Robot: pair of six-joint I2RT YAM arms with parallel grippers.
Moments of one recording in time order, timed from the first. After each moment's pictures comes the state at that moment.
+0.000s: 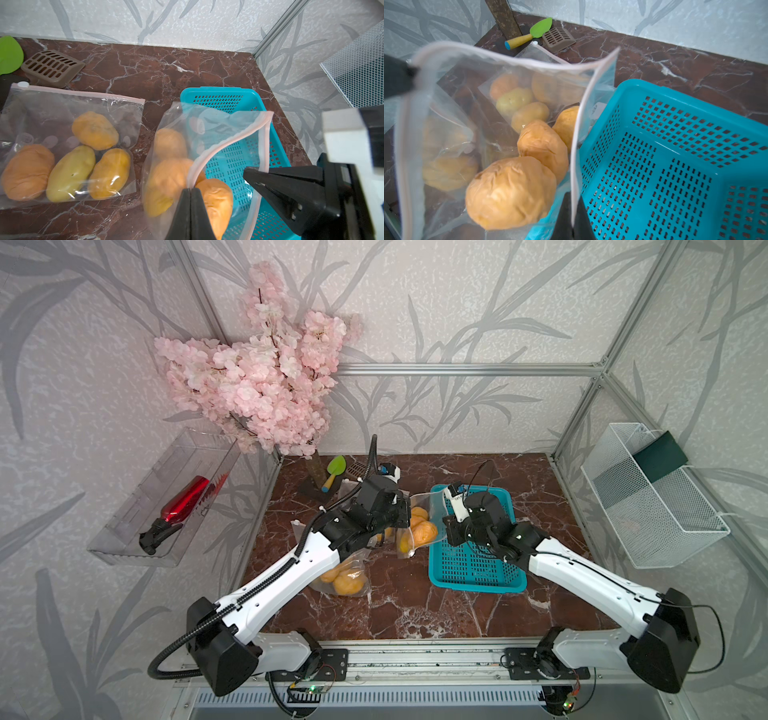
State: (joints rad) left arm -0.70 1.31 1.24 -0.52 -0.10 -0.52; right arm 0.71 1.30 1.07 -0.40 0.08 0.23
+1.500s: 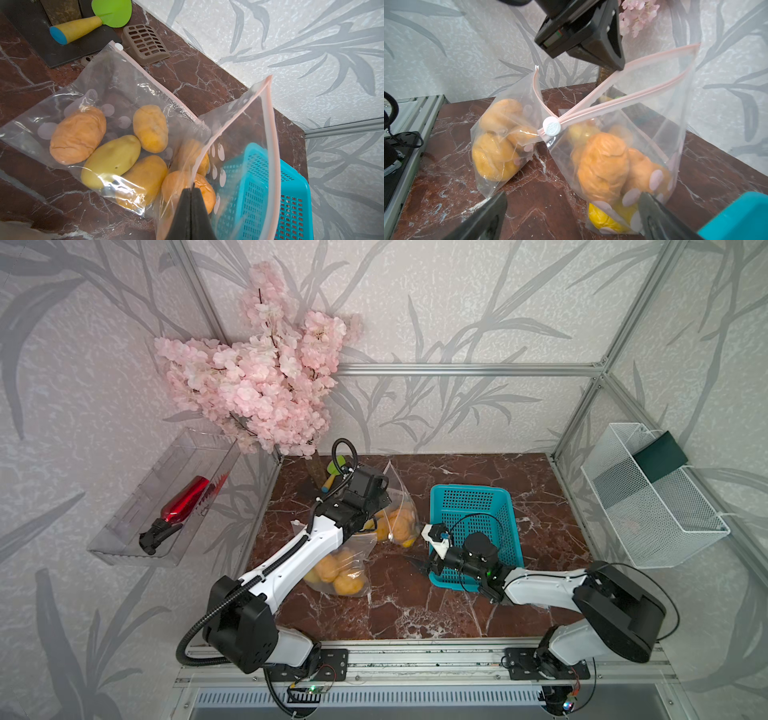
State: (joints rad) left arm -0.51 1.42 1.20 -0.47 -0.25 -0.92; right arm 0.80 1.54 0.52 0.89 -0.29 -0.10
